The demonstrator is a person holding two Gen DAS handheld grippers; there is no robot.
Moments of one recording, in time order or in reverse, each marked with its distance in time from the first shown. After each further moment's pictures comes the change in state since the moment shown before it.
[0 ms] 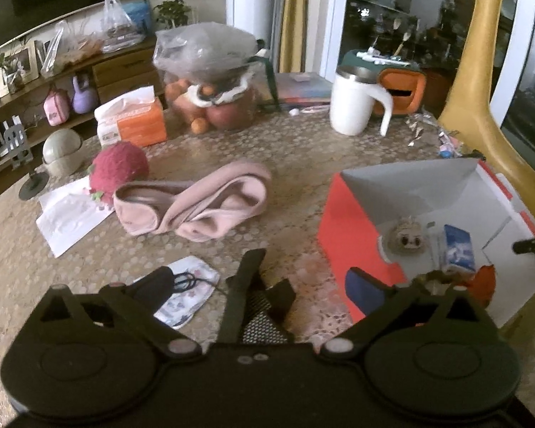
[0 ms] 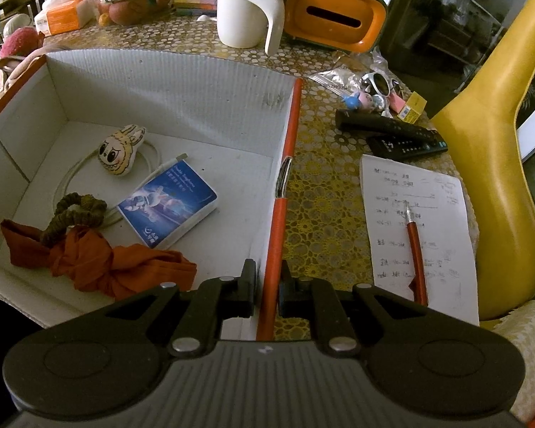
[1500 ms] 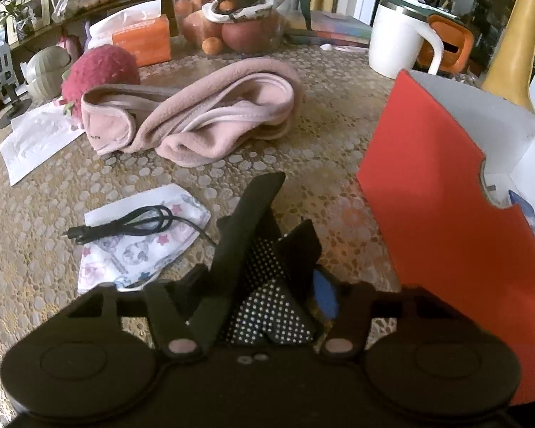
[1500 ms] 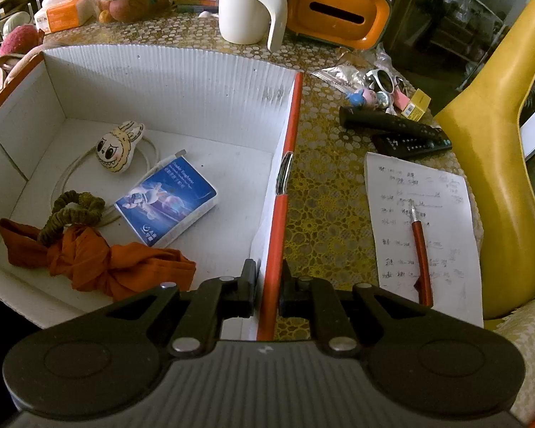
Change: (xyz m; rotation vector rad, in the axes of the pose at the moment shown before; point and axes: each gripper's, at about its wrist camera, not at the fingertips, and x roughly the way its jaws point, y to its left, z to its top) left arm 0.099 0.004 -0.041 -0.094 0.116 0.033; right arm 0.006 0.004 0.001 -0.003 0.011 0.002
